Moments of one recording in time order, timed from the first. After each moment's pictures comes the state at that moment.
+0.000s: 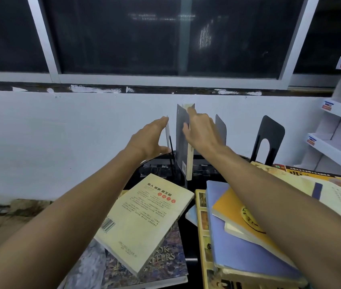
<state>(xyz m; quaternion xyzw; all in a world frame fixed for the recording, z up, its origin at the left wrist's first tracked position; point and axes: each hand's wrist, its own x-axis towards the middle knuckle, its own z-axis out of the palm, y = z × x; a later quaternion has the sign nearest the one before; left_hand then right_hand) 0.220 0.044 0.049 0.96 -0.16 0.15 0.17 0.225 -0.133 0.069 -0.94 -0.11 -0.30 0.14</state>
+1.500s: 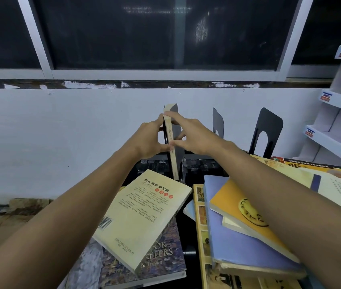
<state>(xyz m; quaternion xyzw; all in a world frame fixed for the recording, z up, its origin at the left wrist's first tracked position) 0.214 0.037 0.046 0.92 -0.22 0.13 0.28 0.226 -0.151 0.053 -0.91 -0.31 -0.10 0.27</state>
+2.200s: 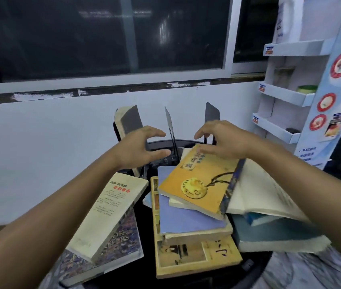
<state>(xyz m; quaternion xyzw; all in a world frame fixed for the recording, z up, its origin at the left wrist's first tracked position) 0.143 -0.043 0.062 0.91 -0.33 0.09 0.22 0.108 -0.325 0.074 -0.97 -0.20 -0.11 0.09</state>
